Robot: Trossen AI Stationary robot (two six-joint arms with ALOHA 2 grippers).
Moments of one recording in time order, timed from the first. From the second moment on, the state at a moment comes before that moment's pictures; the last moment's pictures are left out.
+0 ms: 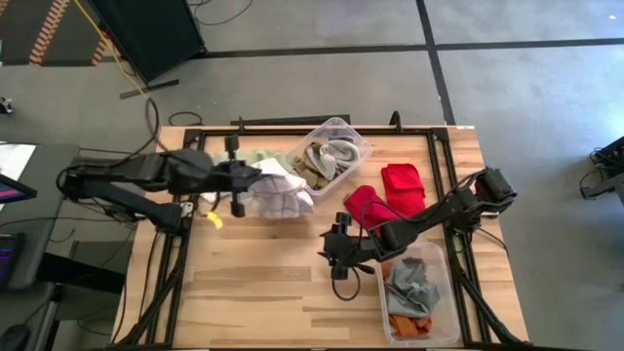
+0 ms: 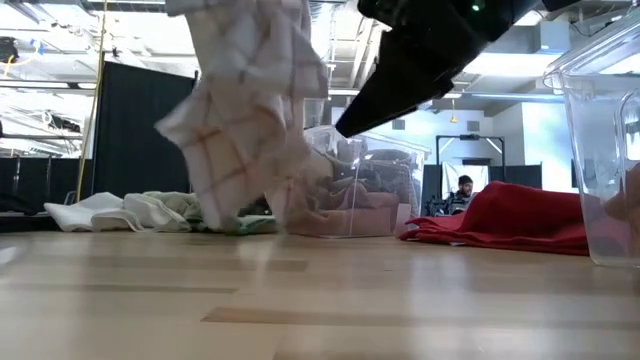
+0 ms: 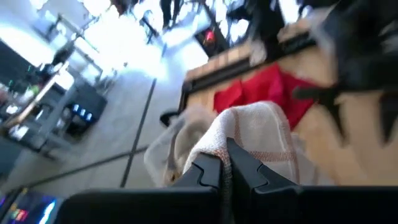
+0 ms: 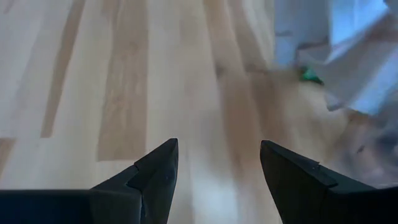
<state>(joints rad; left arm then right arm) -0.13 1.04 1.26 -0.53 -0.44 0.42 0.36 1.72 1.06 -0.08 0.48 0.19</state>
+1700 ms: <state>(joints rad) -0.33 1.18 1.27 -0.21 -0.37 0.72 0.15 1.72 1.06 0.46 -0.02 -0.16</state>
